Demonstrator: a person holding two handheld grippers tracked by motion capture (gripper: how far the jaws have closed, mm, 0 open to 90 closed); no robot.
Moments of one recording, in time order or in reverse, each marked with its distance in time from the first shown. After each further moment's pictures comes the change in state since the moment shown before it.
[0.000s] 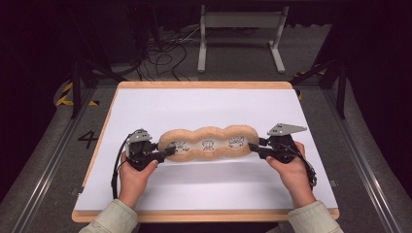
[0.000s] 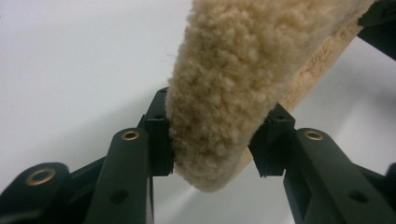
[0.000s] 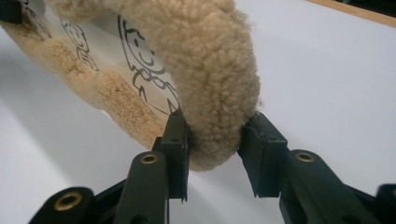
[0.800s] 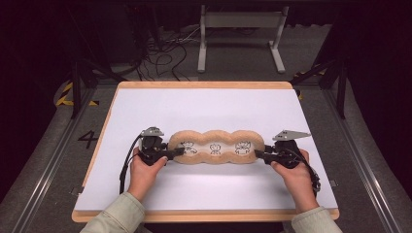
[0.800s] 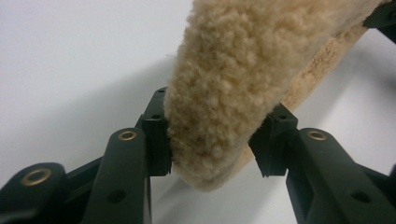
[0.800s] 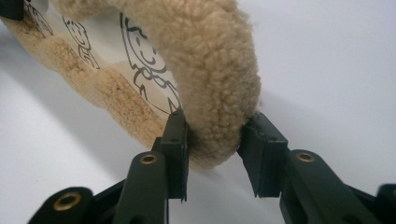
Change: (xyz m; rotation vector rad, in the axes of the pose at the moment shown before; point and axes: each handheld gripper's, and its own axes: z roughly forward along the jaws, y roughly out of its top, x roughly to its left) left arm 0.008 0.002 0.037 0.125 -0.047 -0.035; right arm -0.013 -0.027 0.005 0.068 -0.018 0.094
